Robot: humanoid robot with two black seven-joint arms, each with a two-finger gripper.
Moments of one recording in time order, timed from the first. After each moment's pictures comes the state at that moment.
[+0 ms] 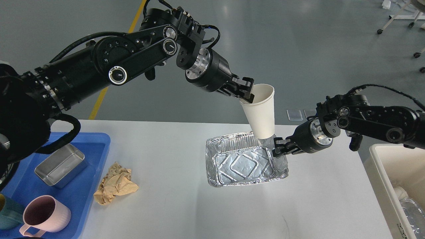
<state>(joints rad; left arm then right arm) -1.56 0.04 -0.19 -0.81 0.95 -0.90 0.06 1.30 -0.55 -0.23 1.23 -0.70 0.60 -0.12</state>
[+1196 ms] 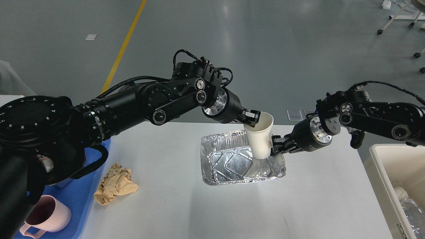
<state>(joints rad) -1.43 -0.14 -0.06 -0.69 0.95 -0.69 0.12 1.33 -0.57 -0.21 1.28 -0.69 0.61 -0.12</state>
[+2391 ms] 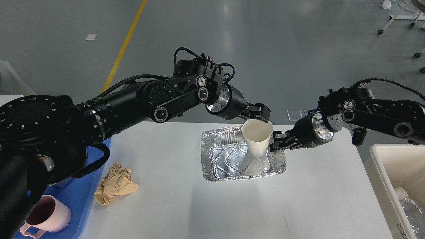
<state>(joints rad) -1.44 -0.14 -0.08 -0.69 0.93 -0.66 0.12 1.33 -0.58 -0.19 1.27 -0.69 0.61 -0.12</state>
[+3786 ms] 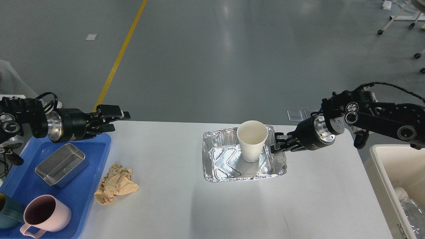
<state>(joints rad) -0.81 0.84 -0.50 -1.28 0.84 -0.54 0.10 1.29 -0.60 -0.16 1.28 -0.69 0.61 -0.12</state>
